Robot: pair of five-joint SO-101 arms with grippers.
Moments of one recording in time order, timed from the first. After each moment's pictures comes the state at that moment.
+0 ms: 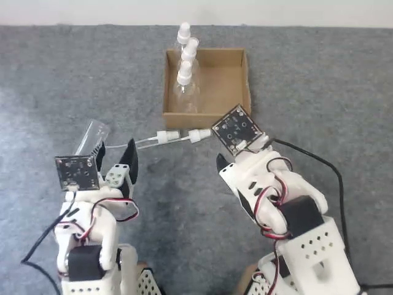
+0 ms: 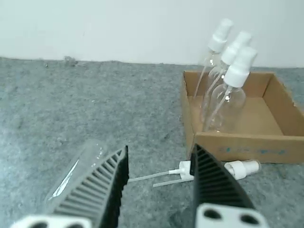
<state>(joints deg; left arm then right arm) -9.8 -100.8 77.6 59.3 5.5 -29.0 -60.1 46.3 62.9 15.4</state>
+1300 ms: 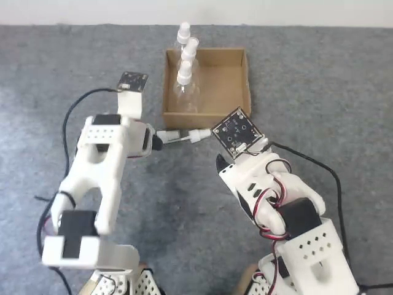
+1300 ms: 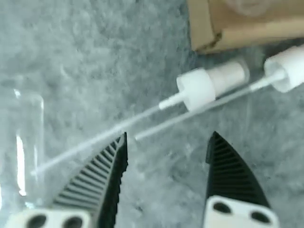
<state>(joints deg) -5.9 1.0 28.9 58.2 -4.4 -28.9 -60.7 49.9 59.7 15.4</state>
